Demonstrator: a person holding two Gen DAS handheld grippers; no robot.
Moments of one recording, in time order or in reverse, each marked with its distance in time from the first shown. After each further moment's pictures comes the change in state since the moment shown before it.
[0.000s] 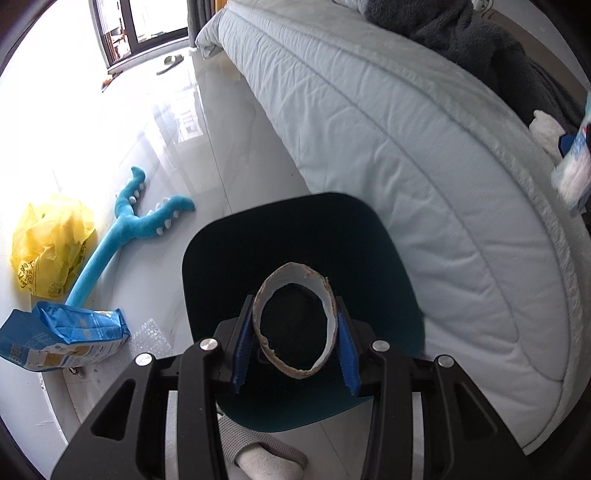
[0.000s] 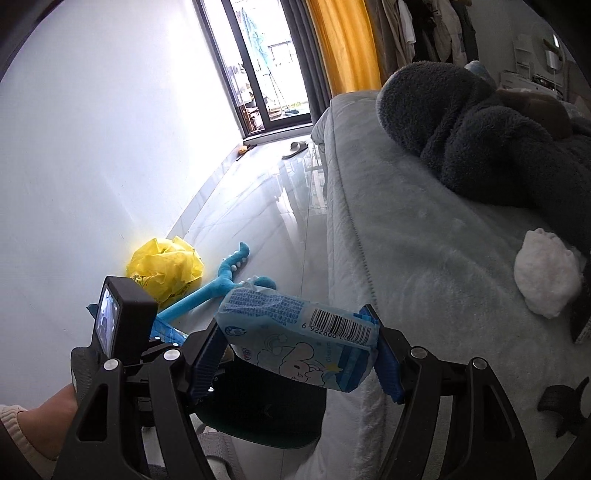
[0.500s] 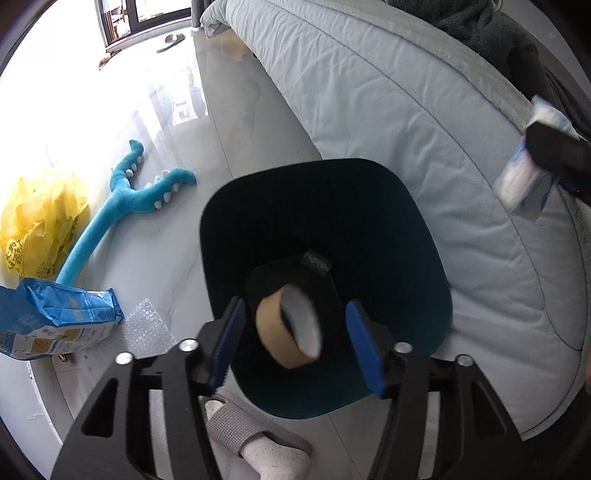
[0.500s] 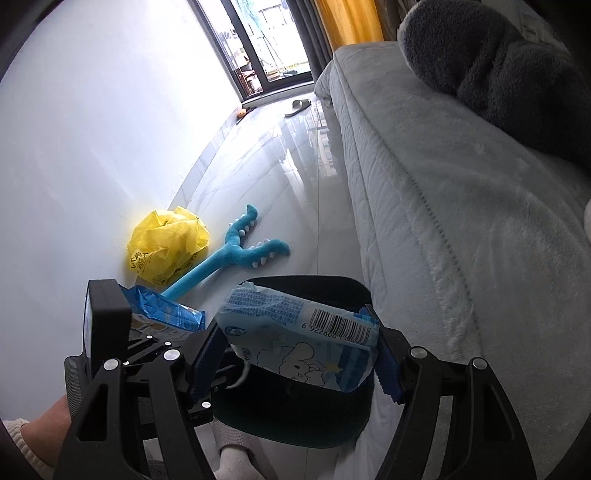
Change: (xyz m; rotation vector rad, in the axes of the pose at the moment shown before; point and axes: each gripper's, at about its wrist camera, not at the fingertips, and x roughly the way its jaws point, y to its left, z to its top) left arm 0.015 0.036 -0.019 -0.029 0.036 -0.041; right arm 0.070 0.015 -0.013 0.070 0.162 0.033
